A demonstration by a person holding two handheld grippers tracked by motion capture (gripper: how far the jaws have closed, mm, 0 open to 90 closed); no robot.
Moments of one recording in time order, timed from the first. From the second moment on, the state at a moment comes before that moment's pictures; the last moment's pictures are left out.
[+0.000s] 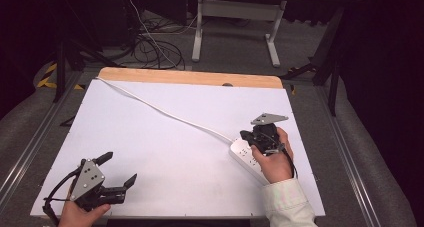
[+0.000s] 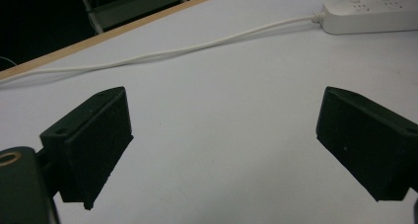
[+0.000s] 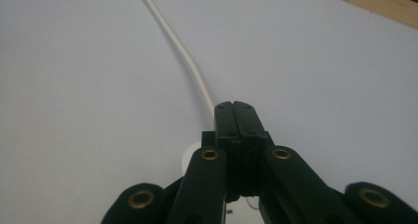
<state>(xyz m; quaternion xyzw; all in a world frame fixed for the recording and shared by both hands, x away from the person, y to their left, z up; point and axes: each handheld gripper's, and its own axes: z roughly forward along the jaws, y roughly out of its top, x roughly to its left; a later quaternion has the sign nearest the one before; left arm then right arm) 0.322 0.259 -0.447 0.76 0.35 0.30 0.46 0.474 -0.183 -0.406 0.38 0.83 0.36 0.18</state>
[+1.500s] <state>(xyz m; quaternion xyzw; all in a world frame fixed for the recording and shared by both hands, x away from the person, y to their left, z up) 0.322 0.260 -0.447 0.76 0.35 0.30 0.46 0.490 -0.189 -0.436 0.42 0.86 0.24 0.16</state>
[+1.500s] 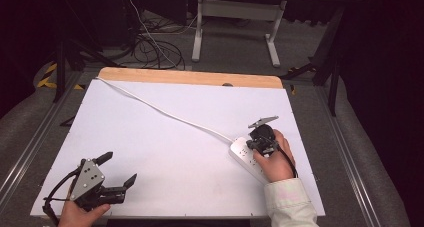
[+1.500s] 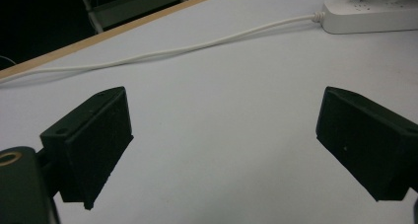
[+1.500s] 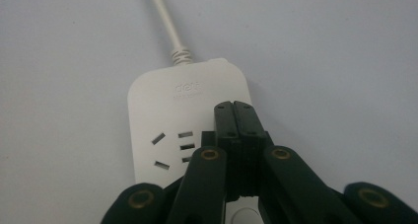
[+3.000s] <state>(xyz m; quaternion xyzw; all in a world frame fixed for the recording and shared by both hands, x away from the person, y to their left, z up) 0.321 0.260 -0.447 0.76 0.35 0.31 0.46 0.488 -0.191 -0.441 0.42 0.86 0.25 0.16</state>
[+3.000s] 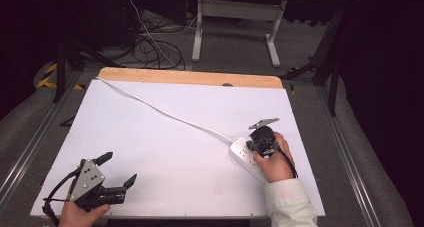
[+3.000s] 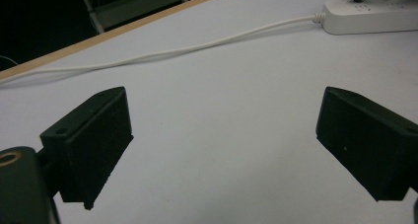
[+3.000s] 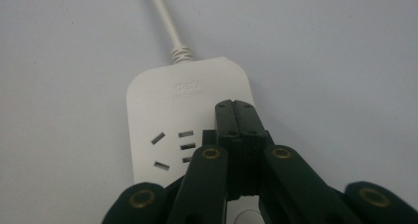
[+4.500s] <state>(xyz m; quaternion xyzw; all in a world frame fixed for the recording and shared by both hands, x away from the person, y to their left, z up) 0.321 0.260 -0.446 0.76 0.35 0.31 0.46 0.472 -0.192 -0.419 0.41 0.84 0.31 0.19</state>
